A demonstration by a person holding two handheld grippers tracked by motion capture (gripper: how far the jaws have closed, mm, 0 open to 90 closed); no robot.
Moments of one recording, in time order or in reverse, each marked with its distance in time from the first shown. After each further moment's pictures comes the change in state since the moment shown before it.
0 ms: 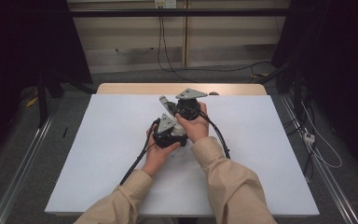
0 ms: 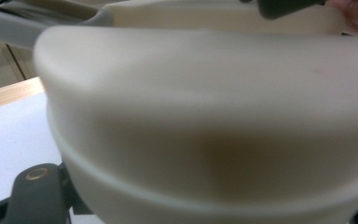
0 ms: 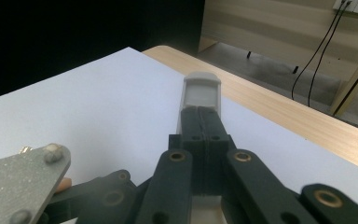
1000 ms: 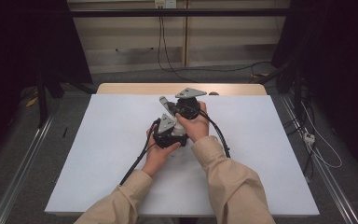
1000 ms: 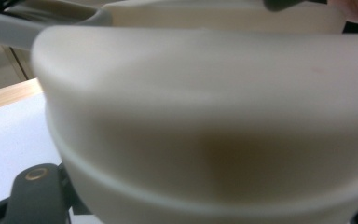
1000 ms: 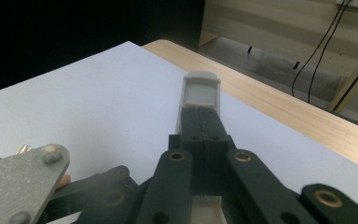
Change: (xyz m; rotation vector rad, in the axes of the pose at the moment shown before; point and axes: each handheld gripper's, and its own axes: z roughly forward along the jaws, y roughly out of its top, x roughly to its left) left arm -0.001 0.000 0.000 0.006 0.003 0.008; right arm -0.001 0.003 -0.001 0.028 0.002 -0.008
